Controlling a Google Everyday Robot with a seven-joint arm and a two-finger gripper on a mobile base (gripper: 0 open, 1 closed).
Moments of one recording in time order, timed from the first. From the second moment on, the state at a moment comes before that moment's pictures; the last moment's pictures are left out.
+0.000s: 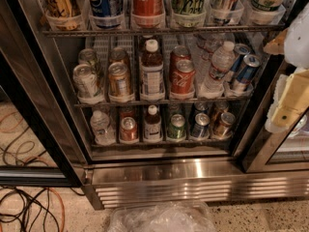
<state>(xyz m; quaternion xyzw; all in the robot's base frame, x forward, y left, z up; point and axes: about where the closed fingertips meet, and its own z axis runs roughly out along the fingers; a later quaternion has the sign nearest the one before) 0.438 -0.217 0.976 -0.60 0.78 -0.03 0.16</state>
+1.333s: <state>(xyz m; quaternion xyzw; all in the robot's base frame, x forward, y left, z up) 0.430 -0.159 0.949 -0.53 0.80 0.03 0.28</state>
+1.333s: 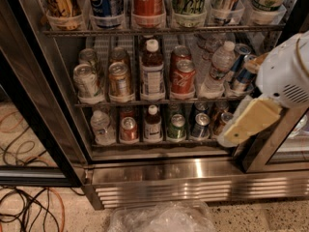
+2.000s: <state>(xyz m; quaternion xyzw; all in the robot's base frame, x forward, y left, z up) 0.443 -0.127 0.928 -0.50 0.79 0.04 0.36</state>
